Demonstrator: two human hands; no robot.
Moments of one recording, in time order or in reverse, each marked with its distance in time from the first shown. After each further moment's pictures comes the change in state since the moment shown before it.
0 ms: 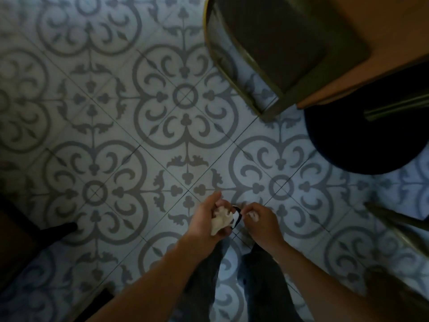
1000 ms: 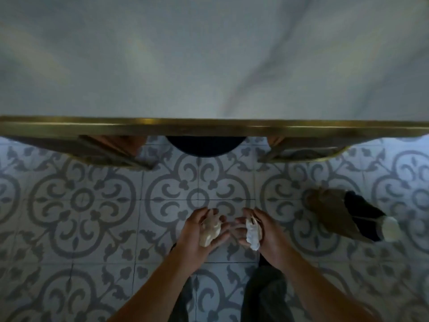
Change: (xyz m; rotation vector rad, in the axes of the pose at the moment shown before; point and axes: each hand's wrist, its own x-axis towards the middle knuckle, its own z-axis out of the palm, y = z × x) left_hand -0.056 -0.177 0.254 0.648 -0.178 -0.073; right_hand -0.184 0.185 -0.213 1.494 0.229 0.135
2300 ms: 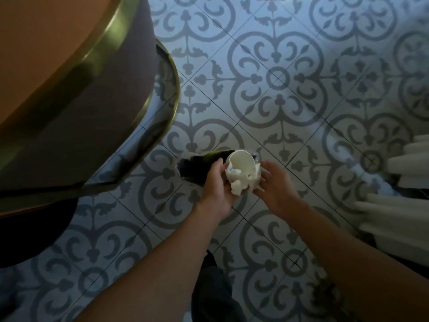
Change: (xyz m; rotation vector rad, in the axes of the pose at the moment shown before) left_hand 0.215 -0.317 0.442 0.633 -0.253 -0.331; right_hand -0.013 -0.036 -0.496 0.720 0.513 -0.275
